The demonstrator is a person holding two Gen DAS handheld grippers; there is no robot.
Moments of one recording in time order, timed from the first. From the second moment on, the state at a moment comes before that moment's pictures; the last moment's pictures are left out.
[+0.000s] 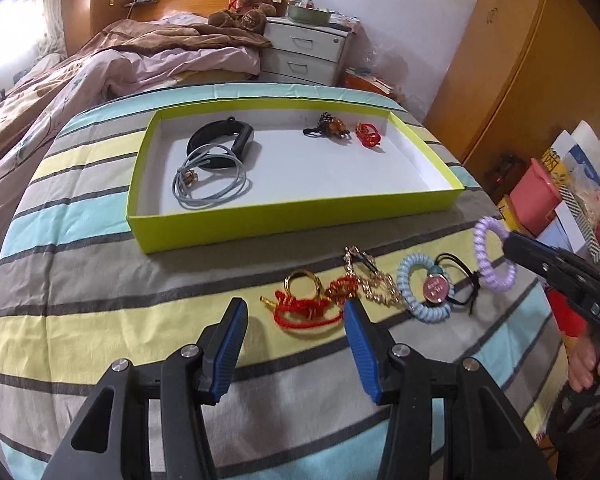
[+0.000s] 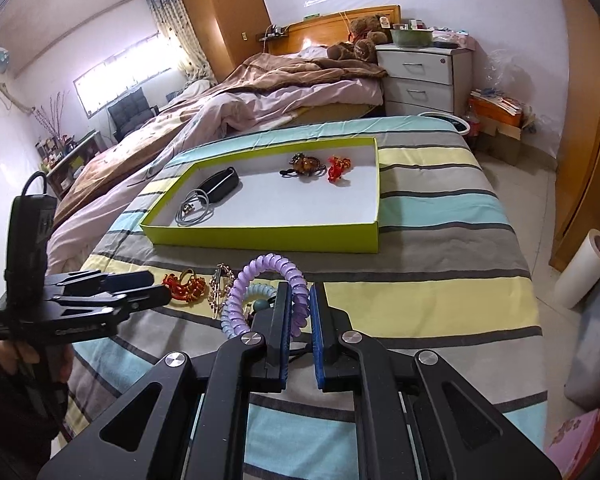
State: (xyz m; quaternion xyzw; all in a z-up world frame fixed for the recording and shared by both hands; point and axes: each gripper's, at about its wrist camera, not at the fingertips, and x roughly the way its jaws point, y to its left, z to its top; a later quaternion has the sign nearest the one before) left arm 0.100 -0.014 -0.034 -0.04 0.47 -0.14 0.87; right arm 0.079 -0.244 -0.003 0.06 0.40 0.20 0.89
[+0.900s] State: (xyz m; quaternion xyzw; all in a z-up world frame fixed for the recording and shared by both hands) left arm 0.058 -0.039 -0.038 -0.02 0.49 -0.20 0.85; right arm 0.074 -0.253 -0.006 0.08 0.39 0.20 0.90
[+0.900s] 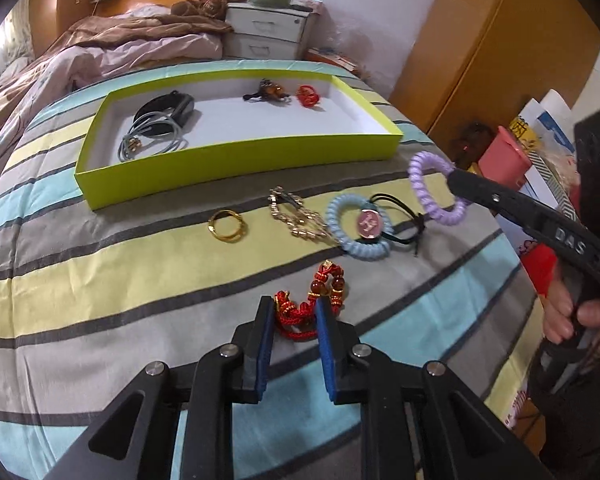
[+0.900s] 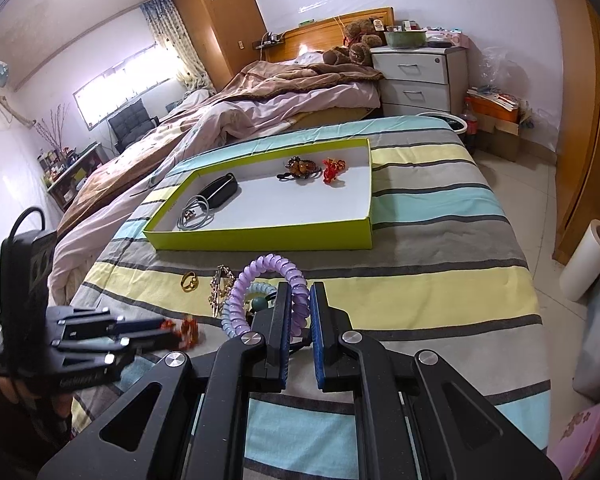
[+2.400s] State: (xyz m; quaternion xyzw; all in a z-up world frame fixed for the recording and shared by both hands) left arm 0.072 -0.044 -0.005 0.04 0.44 -0.20 0.88; right arm 0.080 -0.252 0.006 0.08 0.38 0.20 0.90
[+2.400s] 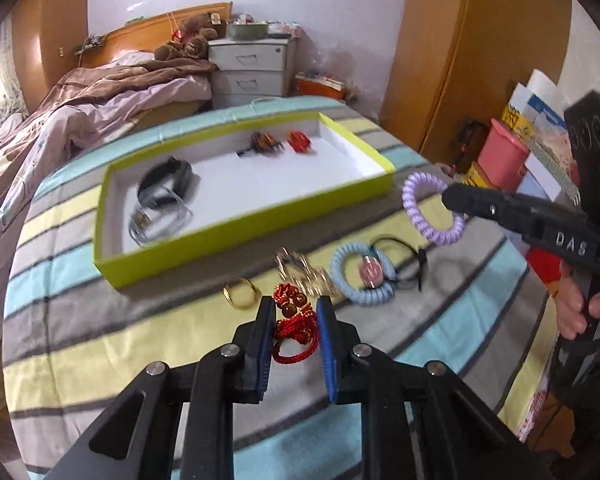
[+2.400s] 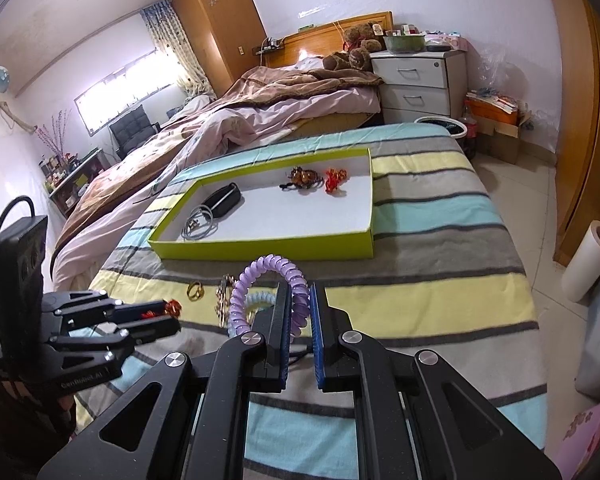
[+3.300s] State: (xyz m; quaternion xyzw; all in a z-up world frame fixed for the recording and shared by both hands) left arm 0.245 -0.034 -0.017 0.00 0.45 -0.17 0.88; right arm 0.215 -0.227 -0.014 0.03 0.44 0.15 0.89
